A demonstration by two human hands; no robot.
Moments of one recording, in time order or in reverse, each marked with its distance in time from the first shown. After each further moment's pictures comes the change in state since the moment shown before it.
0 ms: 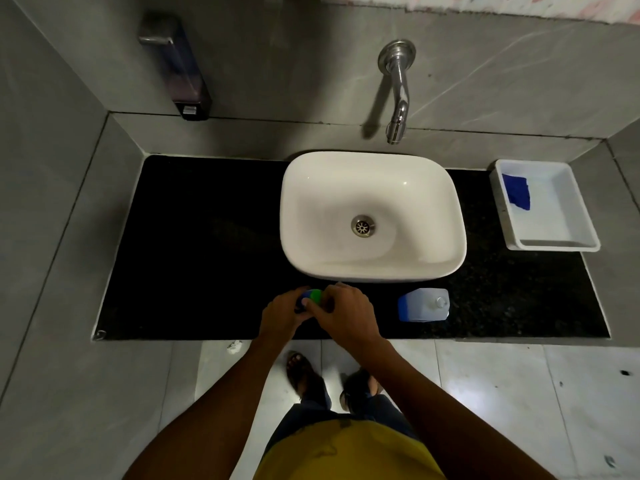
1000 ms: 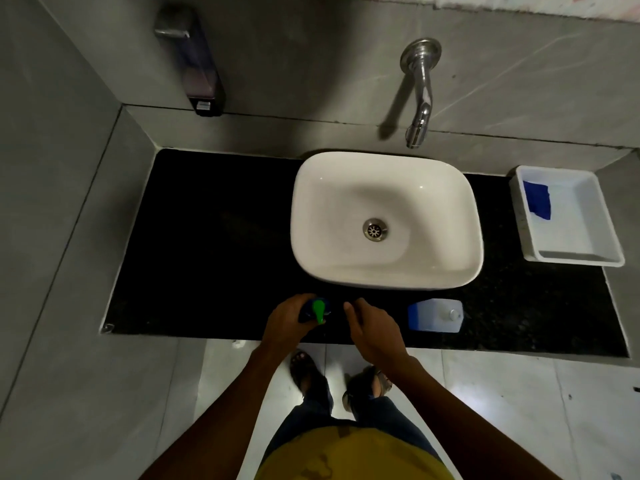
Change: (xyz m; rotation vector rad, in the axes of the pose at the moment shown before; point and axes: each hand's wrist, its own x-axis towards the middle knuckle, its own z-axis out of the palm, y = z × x) left_hand -0.004 -0.008 0.003 -0.080 0.016 0.108; right_hand -0.008 0.061 0.012 0.055 -0.085 0.081
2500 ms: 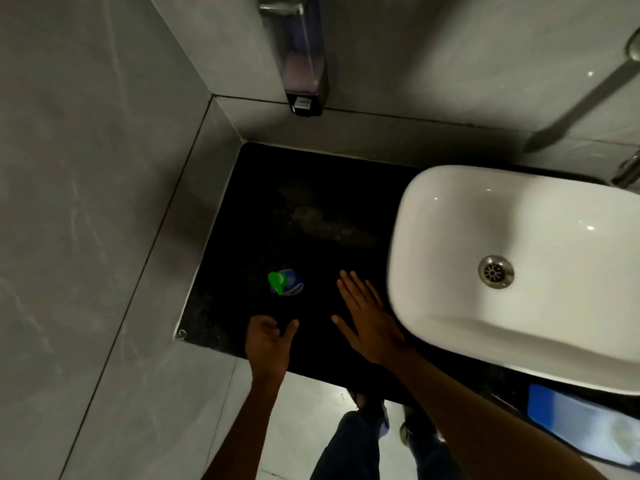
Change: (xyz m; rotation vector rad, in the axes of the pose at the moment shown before) left_hand 0.002 -0.146 -0.095 -0.411 0.696 -0.592; right_hand 0.159 -0.088 0.152 -0.202 -0.164 -0.652
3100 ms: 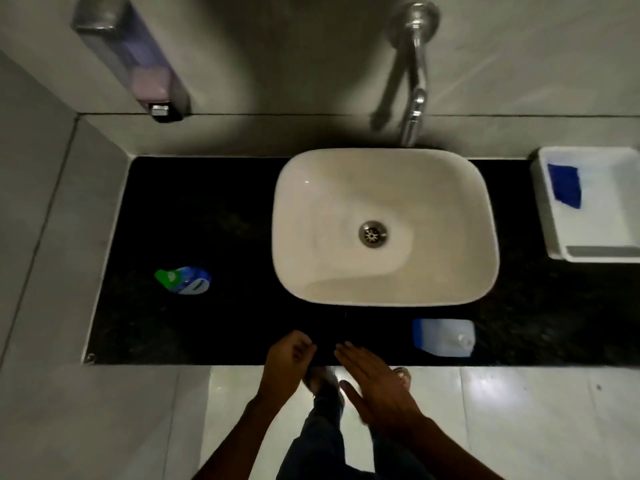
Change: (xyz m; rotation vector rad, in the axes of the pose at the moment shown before) left_hand -0.143 0.002 0.118 0.357 -0.602 0.351; right_hand -0.273 0.034 -0.021 0.098 0.147 0.123
